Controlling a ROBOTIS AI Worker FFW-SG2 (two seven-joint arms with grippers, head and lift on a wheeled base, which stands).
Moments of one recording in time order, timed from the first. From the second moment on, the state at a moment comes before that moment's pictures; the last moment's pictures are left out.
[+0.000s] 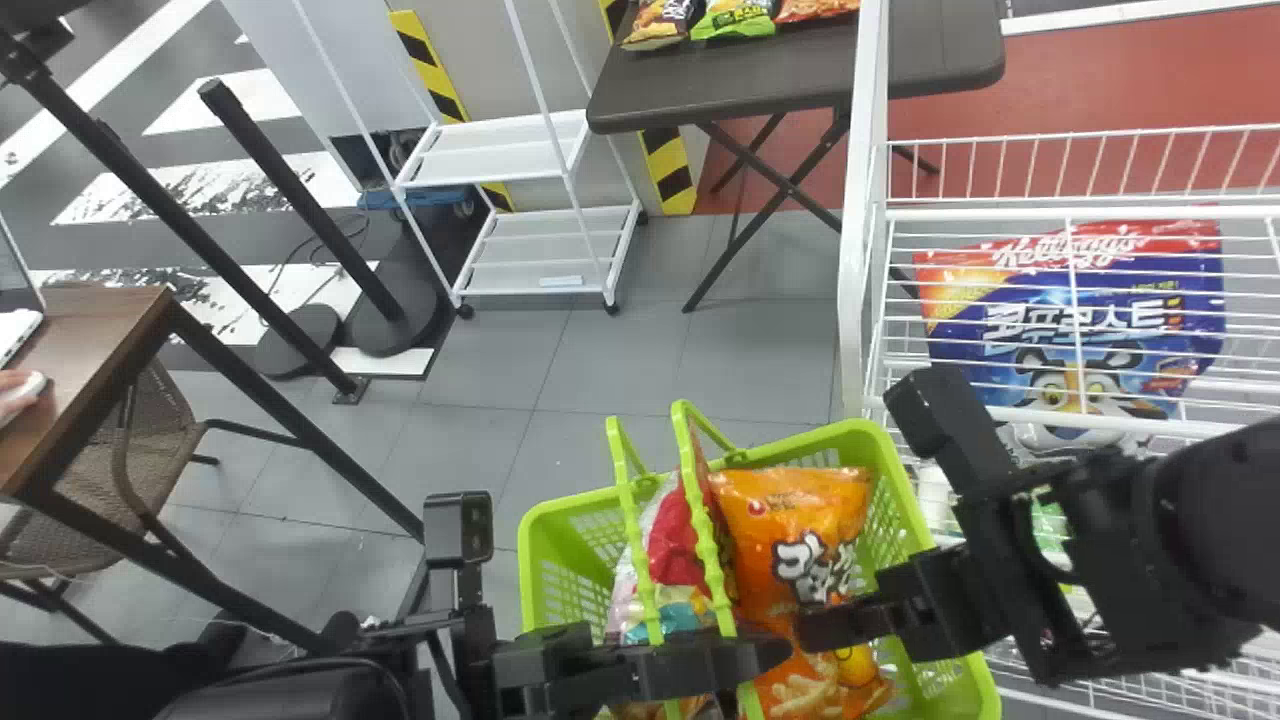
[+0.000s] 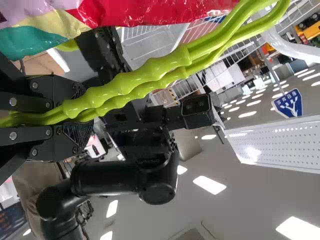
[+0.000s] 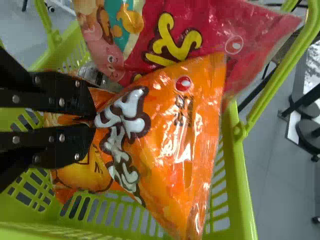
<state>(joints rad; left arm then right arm) 0.47 0.08 0.38 -2.10 0.25 1.17 -1.57 -0.09 -0.06 0.39 -1.93 -0.64 1.57 0.13</state>
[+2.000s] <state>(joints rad) 0.49 0.09 0.41 -2.05 0.23 1.14 -1.57 0.50 -0.04 0.01 -1.89 -0.03 -0.09 0.15</state>
